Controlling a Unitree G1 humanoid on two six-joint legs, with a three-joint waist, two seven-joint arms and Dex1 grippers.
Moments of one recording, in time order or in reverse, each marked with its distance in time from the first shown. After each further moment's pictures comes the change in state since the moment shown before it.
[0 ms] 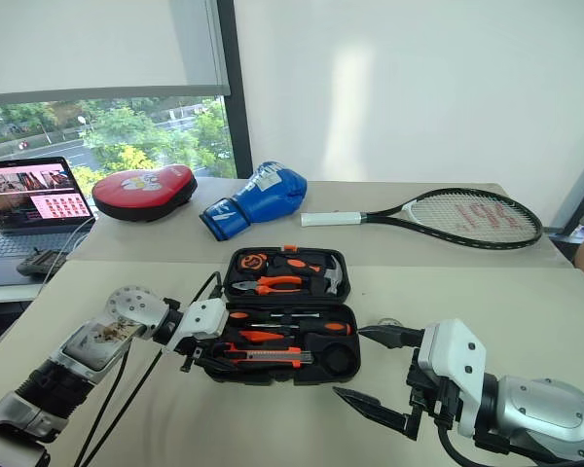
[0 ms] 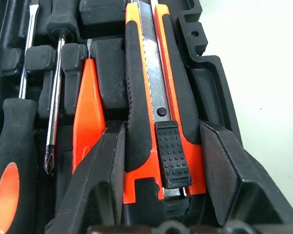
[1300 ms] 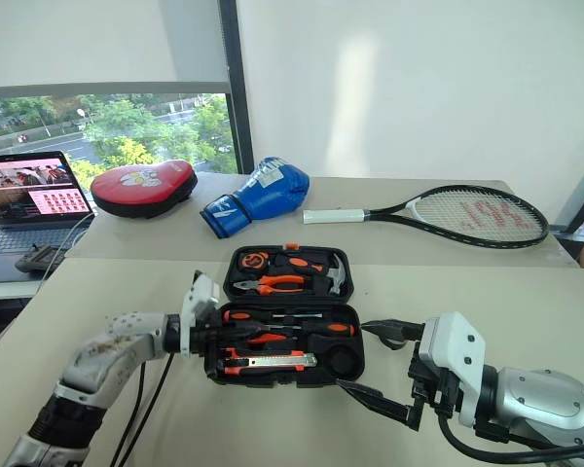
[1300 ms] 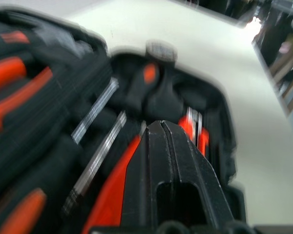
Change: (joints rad) left arm 0.230 -0.193 0.209 -0.176 -0.226 0.265 0.268; right arm -0.045 -0.003 0.017 0.048 -0.032 -0.003 0.036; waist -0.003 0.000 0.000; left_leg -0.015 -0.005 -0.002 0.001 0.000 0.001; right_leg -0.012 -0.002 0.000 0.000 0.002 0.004
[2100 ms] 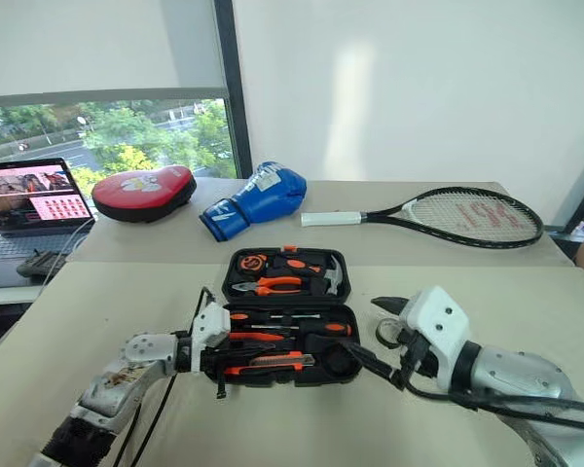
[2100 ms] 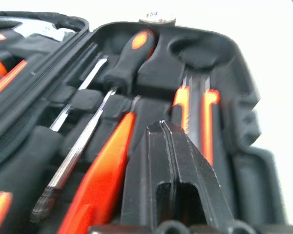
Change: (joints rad) left arm 0.041 0.001 0.017 -0.021 -0.065 -0.111 0.000; right arm -0.238 0.025 0.119 0.029 -0.076 0.255 -0.316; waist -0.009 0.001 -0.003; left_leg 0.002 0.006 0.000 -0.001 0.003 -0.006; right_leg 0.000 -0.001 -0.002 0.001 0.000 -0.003
